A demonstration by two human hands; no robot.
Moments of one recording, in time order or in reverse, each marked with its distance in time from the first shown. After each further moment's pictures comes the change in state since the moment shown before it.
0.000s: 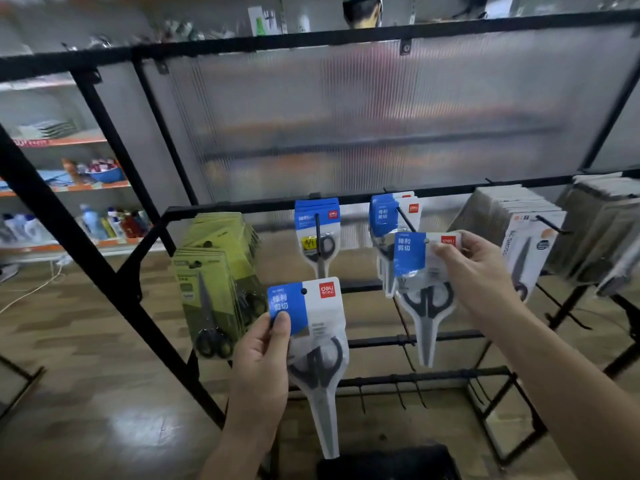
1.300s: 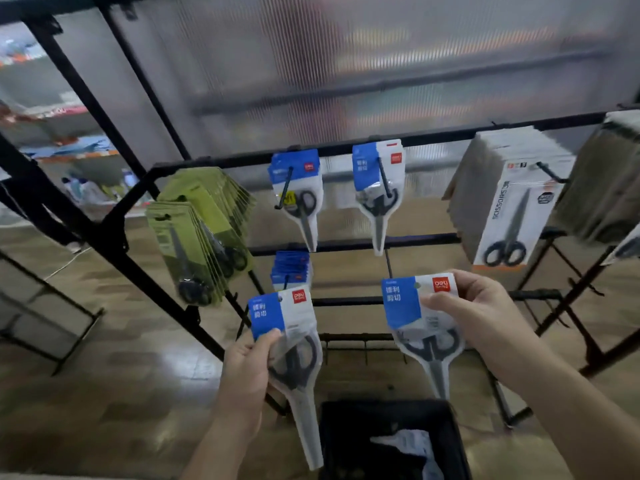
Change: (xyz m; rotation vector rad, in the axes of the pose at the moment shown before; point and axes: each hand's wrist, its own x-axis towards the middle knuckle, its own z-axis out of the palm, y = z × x) left_hand -0.061 -0.041 0.033 0.076 0.174 -0.408; right_hand -0.049 0.060 -0.077 0.101 -0.332 0.313
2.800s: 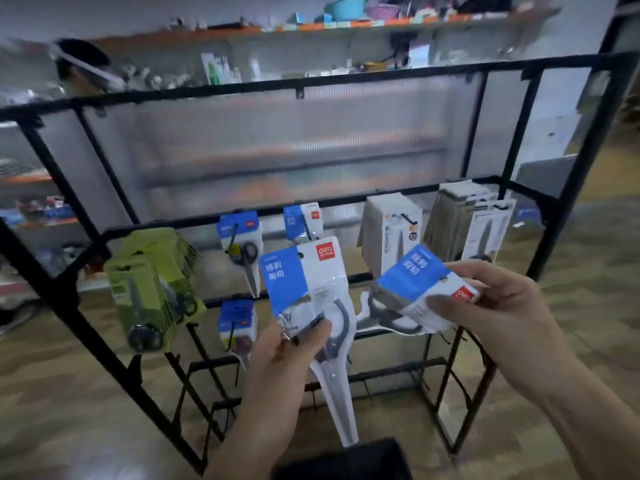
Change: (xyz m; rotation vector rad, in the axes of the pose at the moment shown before) left_hand -0.118 0.037 0.063 -0.223 -0.579 0.393; right_hand -0.163 -0.064 -0.059 0.041 0.192 -0.546
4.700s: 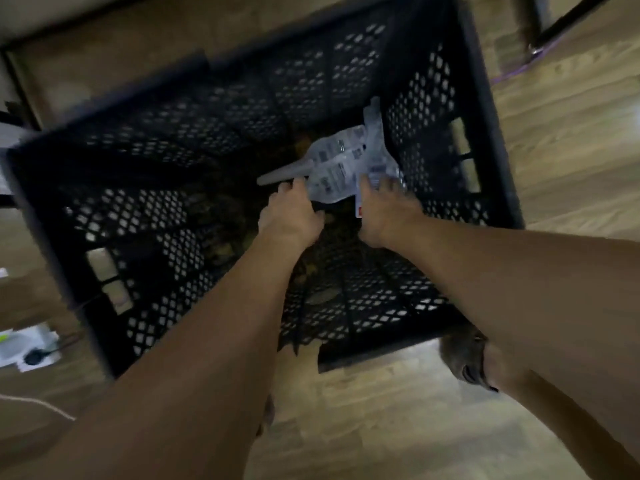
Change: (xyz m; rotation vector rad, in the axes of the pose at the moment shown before) left_hand -0.016 -0.987 -0.247 1.445 -0.546 -0.981; right_hand -0.242 1.049 -0.028 -1.320 -0.996 1.059
